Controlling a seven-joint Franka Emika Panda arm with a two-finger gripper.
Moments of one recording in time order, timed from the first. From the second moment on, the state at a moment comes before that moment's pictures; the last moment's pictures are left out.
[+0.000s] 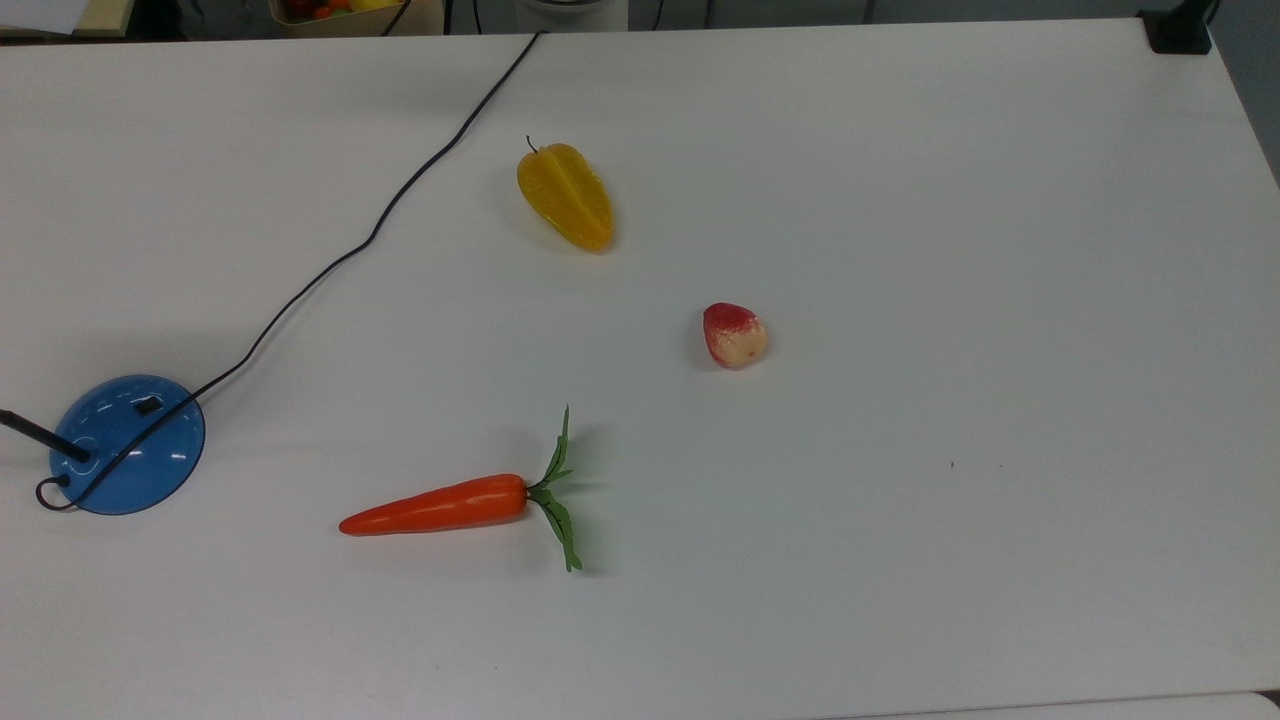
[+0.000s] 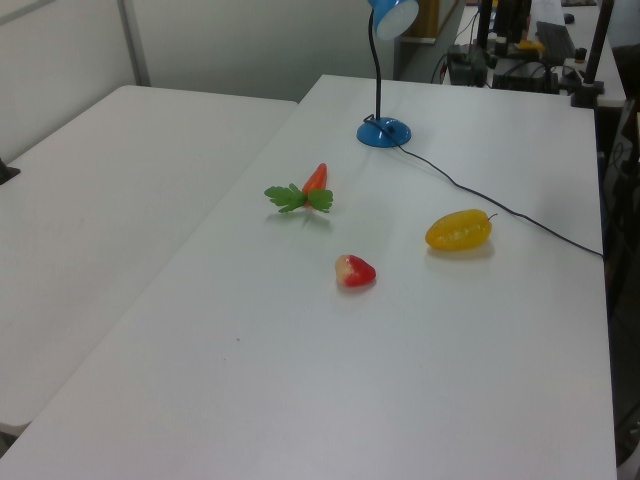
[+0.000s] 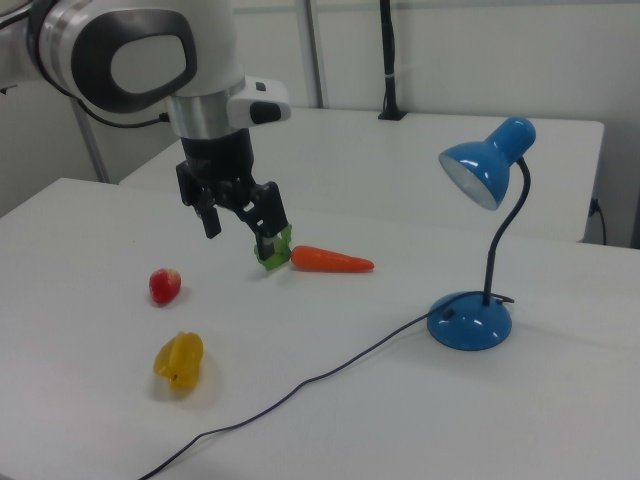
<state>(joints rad) -0.16 -0.11 -0.13 -1.75 0.02 1.66 -0.19</state>
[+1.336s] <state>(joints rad) -0.18 0.03 -0.15 -1.67 0.02 1.69 -0.18</state>
